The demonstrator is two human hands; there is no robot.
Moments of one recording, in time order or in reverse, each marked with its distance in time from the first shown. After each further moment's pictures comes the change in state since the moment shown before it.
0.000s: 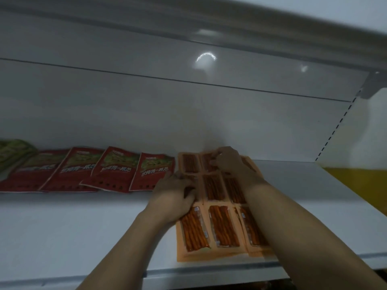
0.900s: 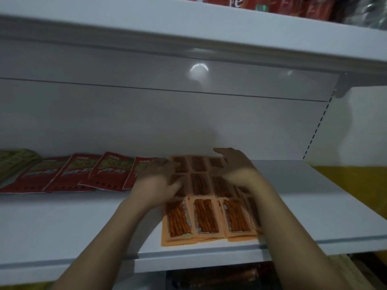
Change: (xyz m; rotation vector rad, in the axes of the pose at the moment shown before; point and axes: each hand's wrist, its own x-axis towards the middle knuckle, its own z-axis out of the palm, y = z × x) left_hand -0.012 0.025 -0.034 0.144 0.191 -0.028; right_hand -0.110 0.013 -0.066 -0.053 -0.053 -0.189
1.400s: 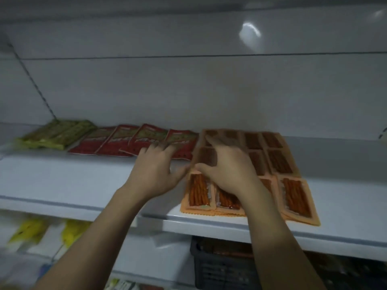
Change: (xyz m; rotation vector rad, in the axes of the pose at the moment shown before) left_hand -0.056 0.005 -0.030 0.271 -0.008 -0.171; right_hand -0.048 -0.055 0.046 0.044 0.082 -0.305
